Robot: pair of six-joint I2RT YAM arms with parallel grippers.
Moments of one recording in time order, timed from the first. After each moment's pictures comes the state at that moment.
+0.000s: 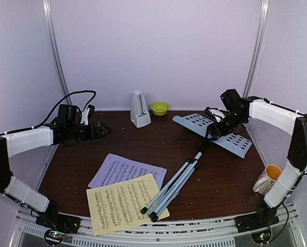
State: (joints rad) left arm -0.27 1.39 0.86 -0.07 0.41 -0.31; right arm 0.31 1.65 1.35 -0.81 -0.23 -0.15
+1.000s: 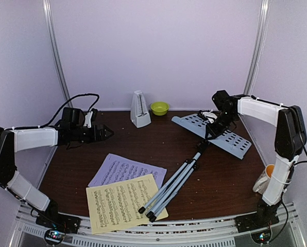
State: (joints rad) left arm -0.27 1.48 0.84 0.01 0.45 -0.33; right arm 0.32 1.84 1.50 -0.87 -0.19 -0.24
